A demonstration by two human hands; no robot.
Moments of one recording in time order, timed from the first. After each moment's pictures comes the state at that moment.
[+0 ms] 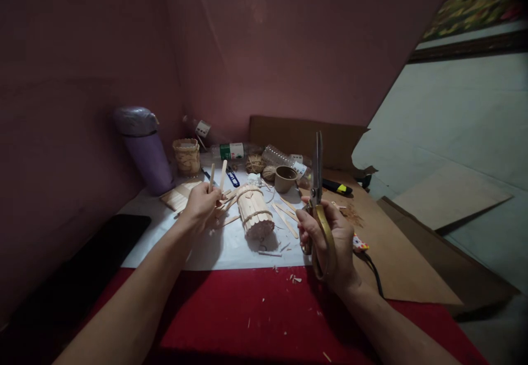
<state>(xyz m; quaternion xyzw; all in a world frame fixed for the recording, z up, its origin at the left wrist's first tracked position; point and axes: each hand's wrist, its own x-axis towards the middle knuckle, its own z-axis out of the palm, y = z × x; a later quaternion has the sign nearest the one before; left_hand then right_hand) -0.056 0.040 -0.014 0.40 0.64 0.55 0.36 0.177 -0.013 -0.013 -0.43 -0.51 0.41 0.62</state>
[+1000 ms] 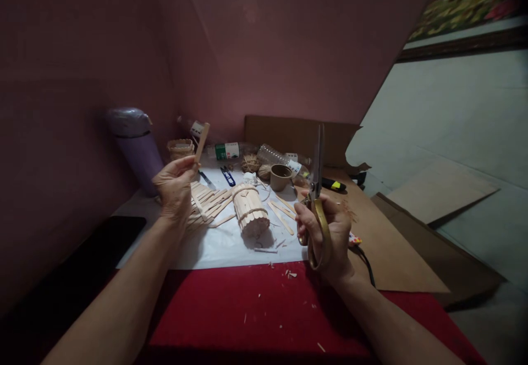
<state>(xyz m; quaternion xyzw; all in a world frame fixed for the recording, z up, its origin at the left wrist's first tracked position) -0.078 0.066 -0.005 0.37 0.42 0.82 0.15 0.179 -0.011 -0.013 -0.40 -0.50 0.39 0.66</state>
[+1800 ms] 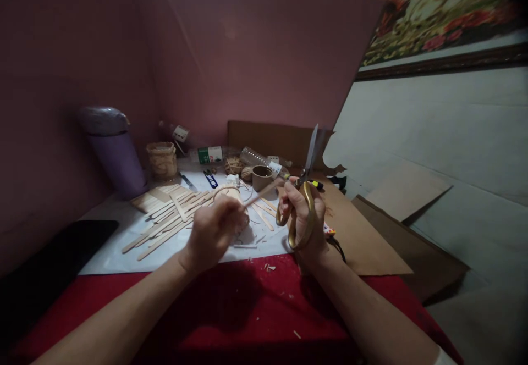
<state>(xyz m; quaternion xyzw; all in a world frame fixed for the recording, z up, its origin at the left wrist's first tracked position) 0.010 -0.015 -0.029 0.76 0.31 0.57 0.05 0.186 0.009 -0.014 -0.31 -0.44 0.43 0.73</state>
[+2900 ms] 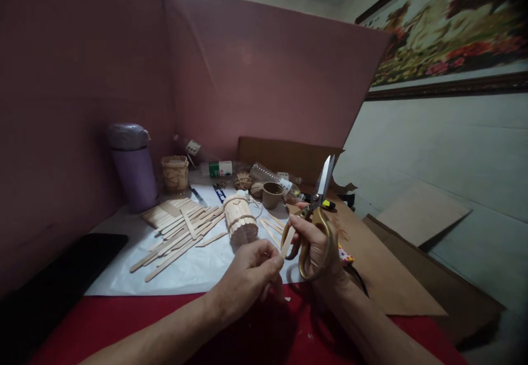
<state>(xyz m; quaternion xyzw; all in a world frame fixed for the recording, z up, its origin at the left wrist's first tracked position) 0.045 -0.035 -0.034 0.56 0.33 0.44 0.62 0.185 0.007 -0.026 -0.35 -0.43 0.48 0.68</state>
